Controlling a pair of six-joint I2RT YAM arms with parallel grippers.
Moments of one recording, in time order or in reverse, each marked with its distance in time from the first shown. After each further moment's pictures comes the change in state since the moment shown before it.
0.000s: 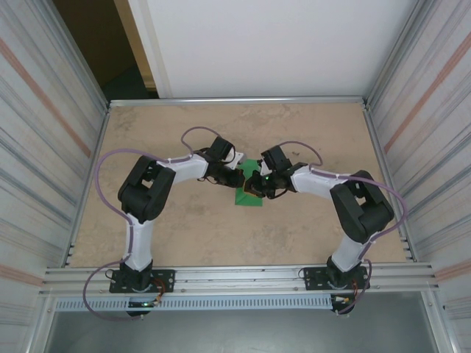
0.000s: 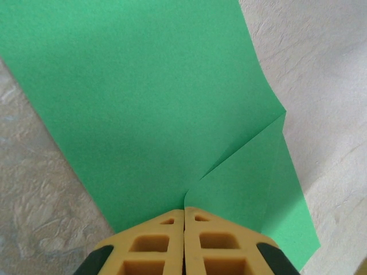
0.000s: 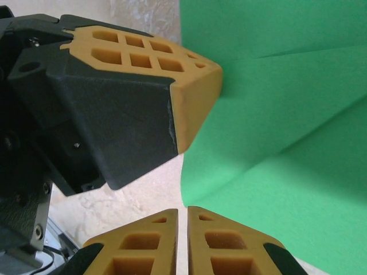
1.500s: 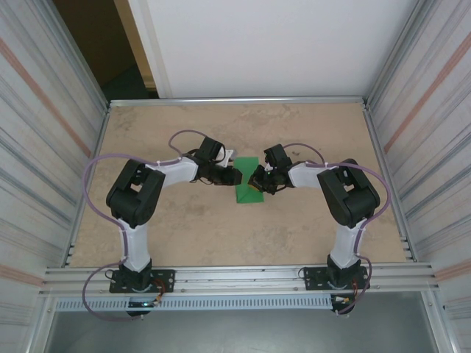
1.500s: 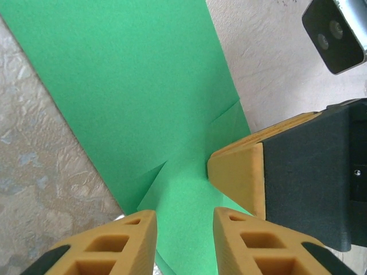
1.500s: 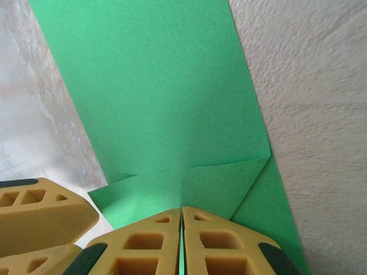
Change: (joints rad) left arm 0.047 -0.101 -0.126 0.117 0.072 -0.146; right arm -0.075 0.158 0.030 0.129 0.076 0.129
